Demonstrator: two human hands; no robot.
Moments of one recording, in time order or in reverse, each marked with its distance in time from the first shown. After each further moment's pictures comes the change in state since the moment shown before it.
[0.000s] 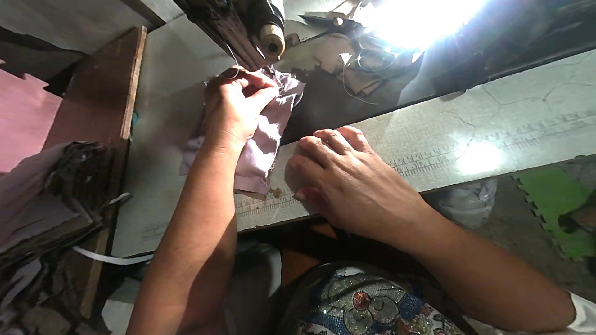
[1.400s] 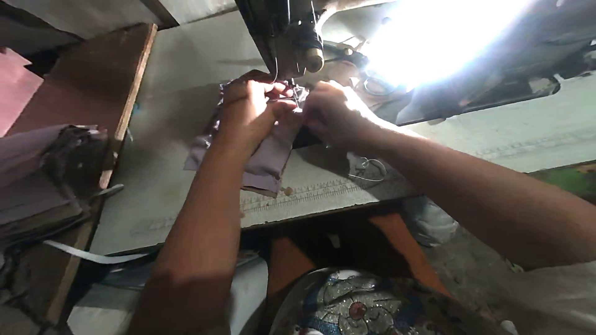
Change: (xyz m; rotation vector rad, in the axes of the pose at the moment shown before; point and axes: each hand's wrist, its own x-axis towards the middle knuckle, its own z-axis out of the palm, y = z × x) left_hand -0.006 0.030 -0.019 0.137 -0.125 -0.151; right_hand 0.088 0.065 0.001 0.272 0.047 0.092
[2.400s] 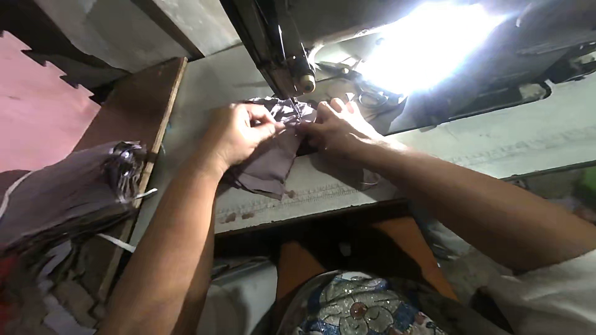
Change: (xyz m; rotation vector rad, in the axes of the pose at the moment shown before) left_hand -0.022 0.007 -0.048 0.175 -0.117 0.153; right_hand -0.015 0.000 0.001 -0.360 -0.070 -0.070
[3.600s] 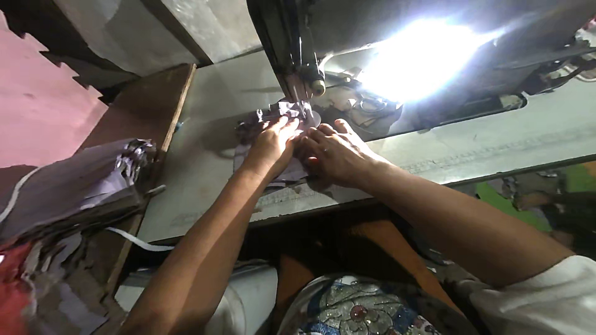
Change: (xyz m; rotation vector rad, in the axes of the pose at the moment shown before) left_hand -0.006 -0.010 0.060 0.113 0.034 0.078; right_hand -0.015 -0.047 -0.013 -0.021 -0.141 -0.012
